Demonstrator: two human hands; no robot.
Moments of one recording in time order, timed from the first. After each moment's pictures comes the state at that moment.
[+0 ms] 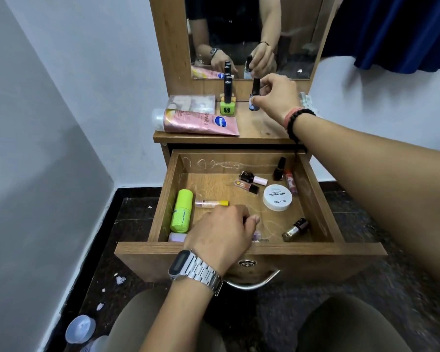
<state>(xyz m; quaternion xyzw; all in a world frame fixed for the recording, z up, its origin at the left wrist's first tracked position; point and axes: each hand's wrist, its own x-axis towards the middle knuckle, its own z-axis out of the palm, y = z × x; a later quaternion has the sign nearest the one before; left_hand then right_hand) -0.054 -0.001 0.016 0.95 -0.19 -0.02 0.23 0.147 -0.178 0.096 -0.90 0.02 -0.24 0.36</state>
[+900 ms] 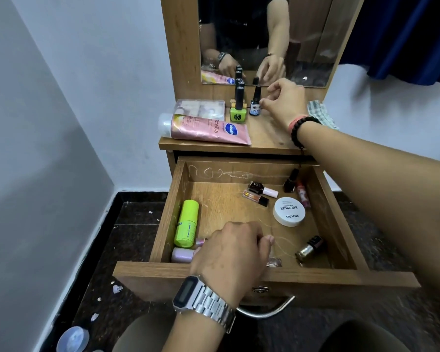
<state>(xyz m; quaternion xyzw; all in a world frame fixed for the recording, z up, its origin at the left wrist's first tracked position) -0.055 -0.003 0.017 0.96 -0.16 -0.03 0.24 0.186 -0.178 0.082 -0.90 0.06 -0.26 0.34</state>
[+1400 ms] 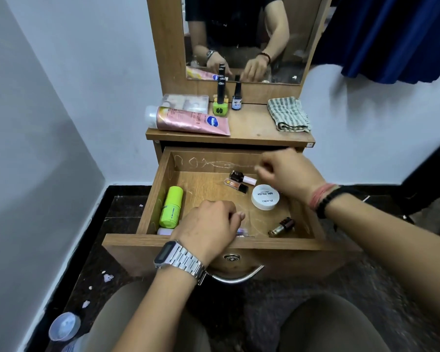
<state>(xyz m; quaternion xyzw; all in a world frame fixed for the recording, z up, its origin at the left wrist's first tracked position) -0.053 -0.003 0.016 0.96 -0.18 -0.03 0.23 0.009 -0.198 0.048 -0.99 -0.09 -0.10 0.09</state>
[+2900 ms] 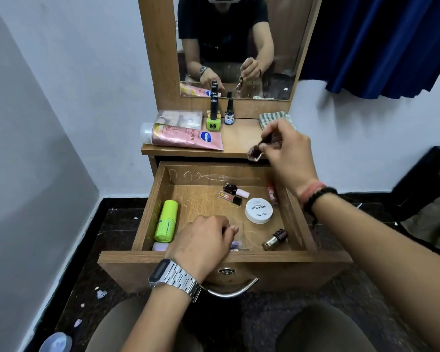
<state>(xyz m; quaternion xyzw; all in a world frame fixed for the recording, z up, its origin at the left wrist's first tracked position) -0.053 0.000 0.016 0.96 -0.17 -0.03 0.23 0.025 -0.195 0.078 -0.87 -0.07 -0.31 0.38</state>
